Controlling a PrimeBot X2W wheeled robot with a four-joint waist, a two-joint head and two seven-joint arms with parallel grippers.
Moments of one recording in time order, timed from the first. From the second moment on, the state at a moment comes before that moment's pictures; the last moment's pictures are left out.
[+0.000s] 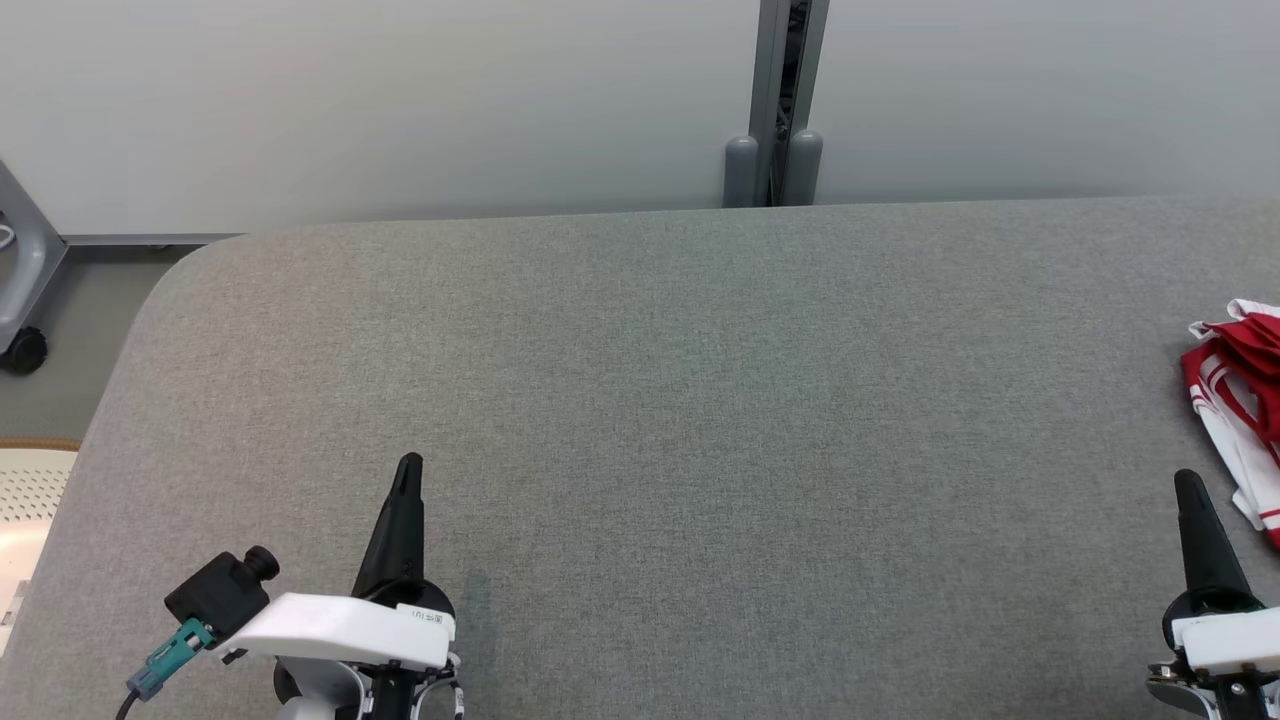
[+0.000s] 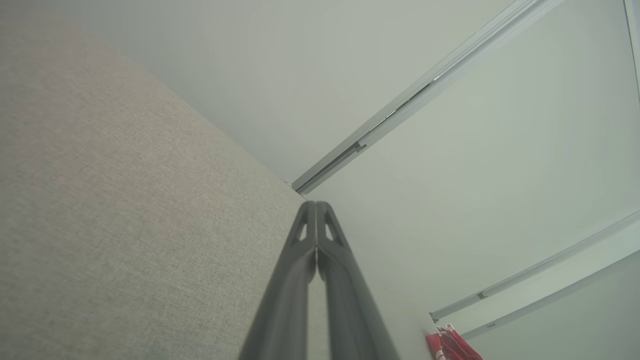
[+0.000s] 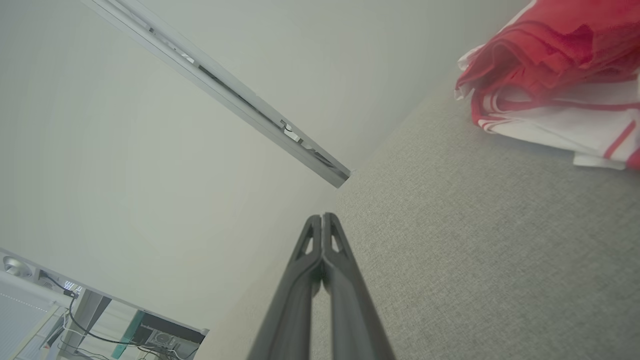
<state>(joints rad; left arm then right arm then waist) -0.09 0.05 -0.20 0.22 -1.00 -0.07 -0.17 -0.02 -0.07 -0.19 0.15 0.97 0.13 0.01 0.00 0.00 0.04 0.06</state>
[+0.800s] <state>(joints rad) -0.13 0.05 -0.19 0.27 -1.25 -0.10 -0.13 -0.04 -0.07 -0.26 0.18 1.22 0.13 0.11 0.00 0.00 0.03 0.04</state>
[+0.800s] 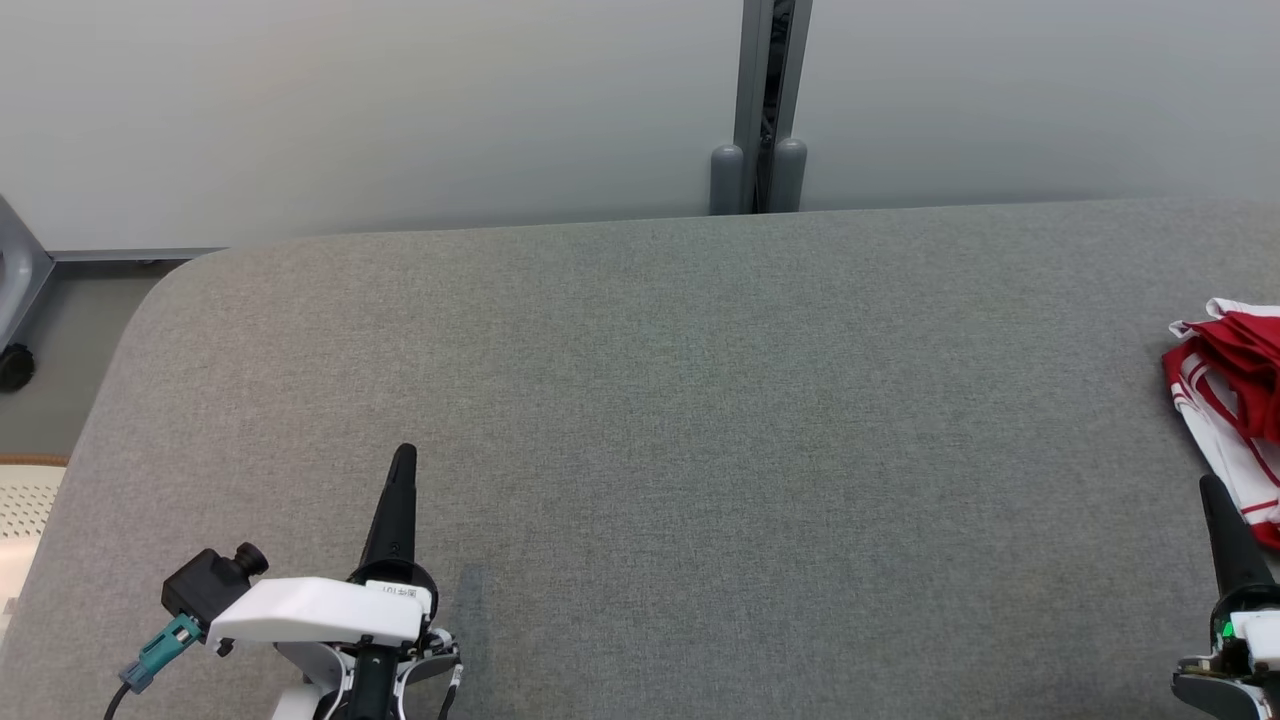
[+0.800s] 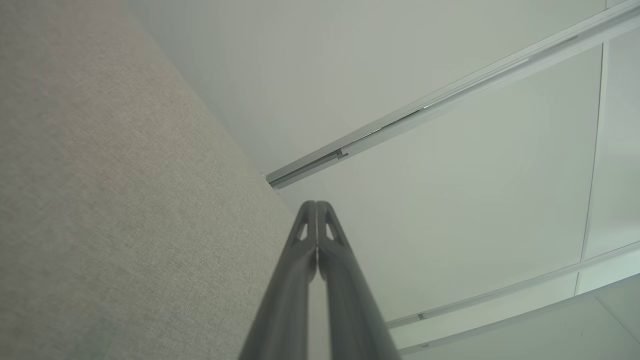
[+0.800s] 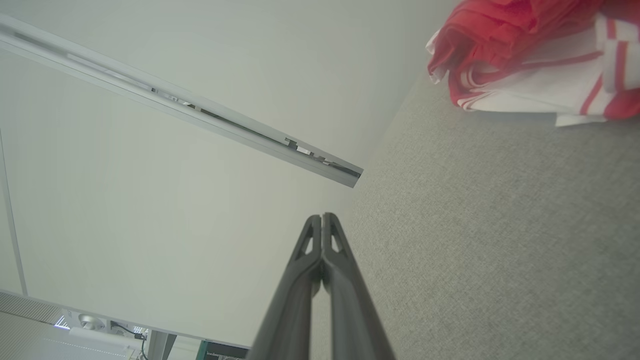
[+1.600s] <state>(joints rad) -0.17 0.05 -0.19 0.30 -1.45 -0.11 -0.11 -0.06 -0.08 -0.31 0.21 1.42 0.13 0.19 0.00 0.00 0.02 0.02</state>
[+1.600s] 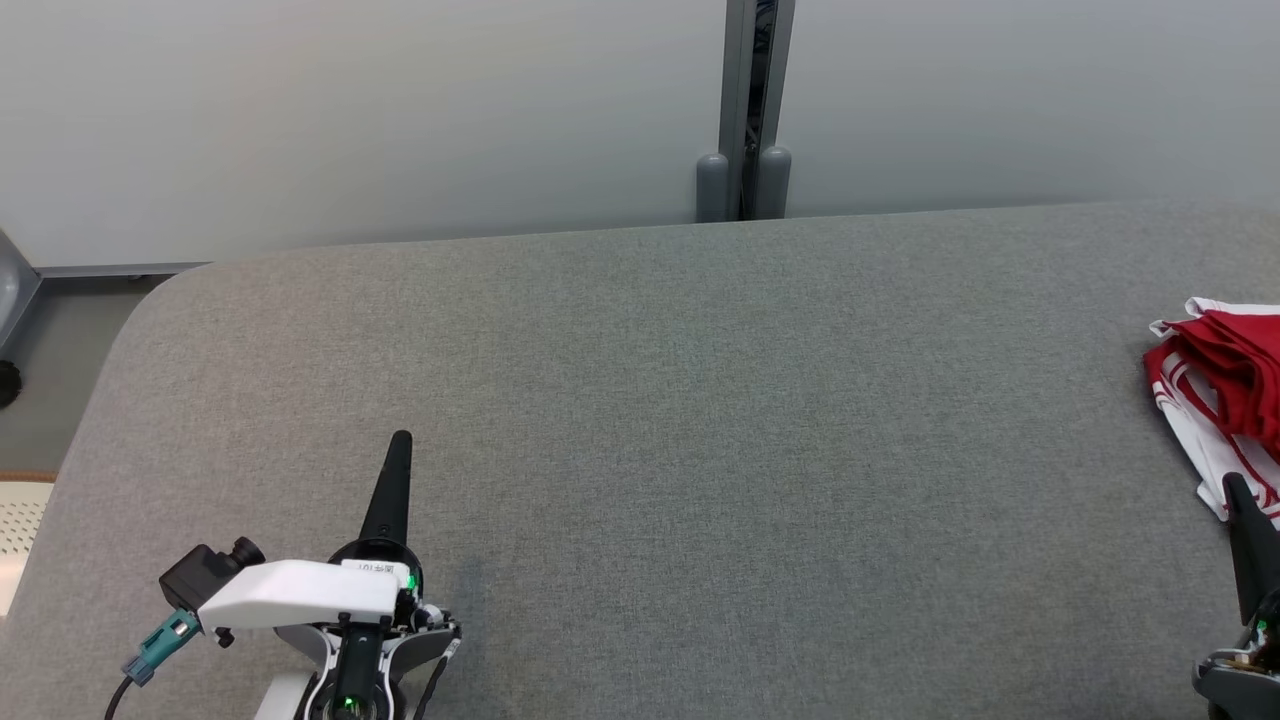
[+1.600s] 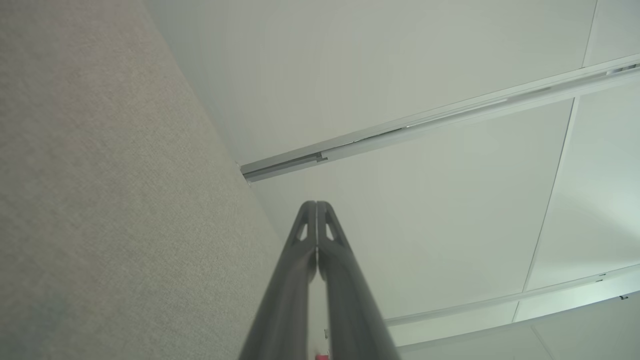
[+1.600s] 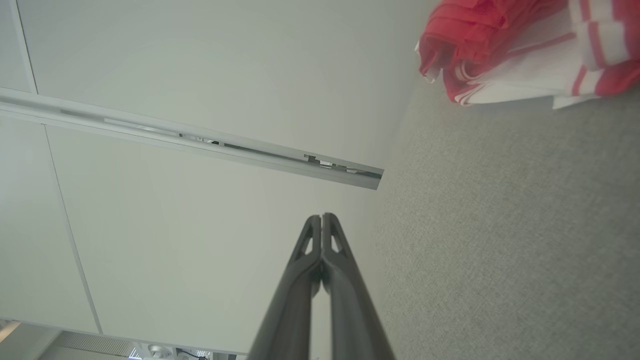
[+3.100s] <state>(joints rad) -0.21 0.05 -0.19 0.33 -1.66 -0.13 -0.08 -0.08 -0.07 -0.38 0.24 1.62 0.13 0.28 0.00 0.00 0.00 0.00</state>
